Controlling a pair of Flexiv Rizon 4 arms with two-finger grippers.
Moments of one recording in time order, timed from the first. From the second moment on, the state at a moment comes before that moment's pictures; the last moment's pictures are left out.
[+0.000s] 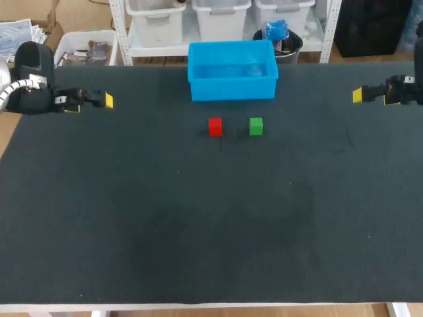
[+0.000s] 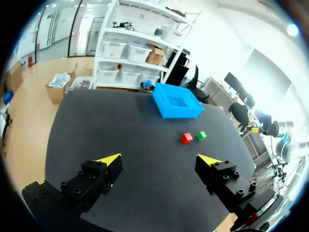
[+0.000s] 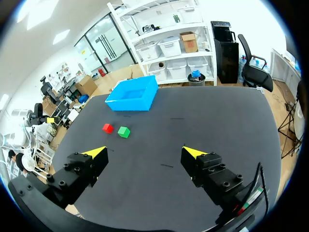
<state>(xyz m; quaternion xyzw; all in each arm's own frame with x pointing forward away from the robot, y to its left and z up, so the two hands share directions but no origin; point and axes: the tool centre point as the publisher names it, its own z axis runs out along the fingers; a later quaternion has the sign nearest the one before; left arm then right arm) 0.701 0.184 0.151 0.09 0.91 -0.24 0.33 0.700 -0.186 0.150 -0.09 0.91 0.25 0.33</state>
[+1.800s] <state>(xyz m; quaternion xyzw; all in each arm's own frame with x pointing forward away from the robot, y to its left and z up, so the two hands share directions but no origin) 0.718 0.107 0.176 0.10 0.95 -0.14 0.26 0.700 -0.186 0.150 -0.09 0.91 0.25 0.33</state>
